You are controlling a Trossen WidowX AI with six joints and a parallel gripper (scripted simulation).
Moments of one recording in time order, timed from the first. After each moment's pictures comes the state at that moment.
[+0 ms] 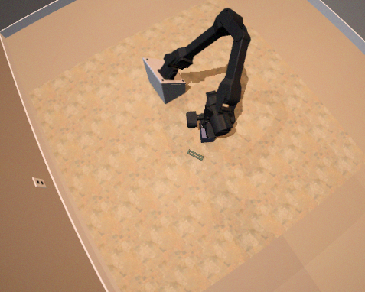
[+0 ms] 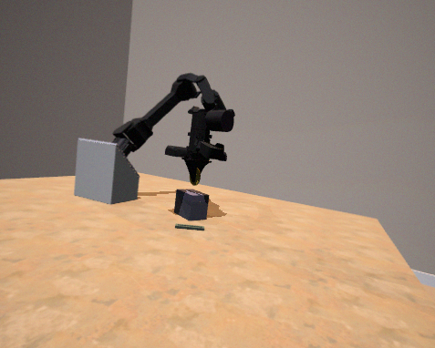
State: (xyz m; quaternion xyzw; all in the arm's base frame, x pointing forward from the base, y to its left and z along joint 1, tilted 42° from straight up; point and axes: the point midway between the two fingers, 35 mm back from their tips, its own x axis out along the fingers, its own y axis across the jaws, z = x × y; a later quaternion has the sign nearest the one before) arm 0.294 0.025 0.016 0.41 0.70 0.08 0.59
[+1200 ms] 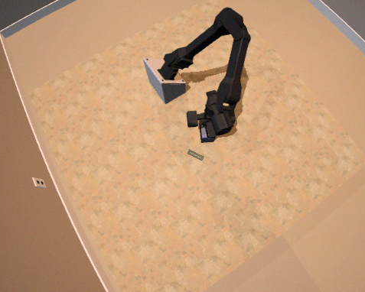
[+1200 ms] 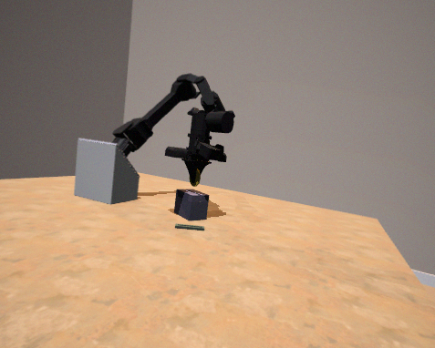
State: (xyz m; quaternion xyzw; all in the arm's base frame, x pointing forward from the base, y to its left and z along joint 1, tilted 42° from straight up) arm 0.292 0.030 0.016 0.41 0.69 0.08 0.59
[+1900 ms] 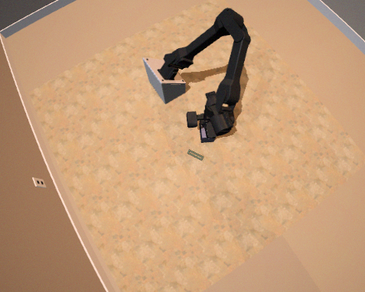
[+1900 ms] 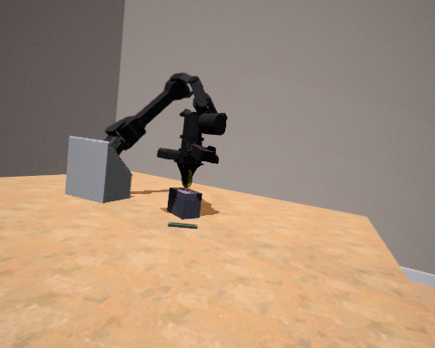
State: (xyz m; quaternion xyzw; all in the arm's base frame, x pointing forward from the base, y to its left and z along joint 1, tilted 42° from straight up) arm 0.291 0.036 0.009 0.41 0.70 0.08 0.59
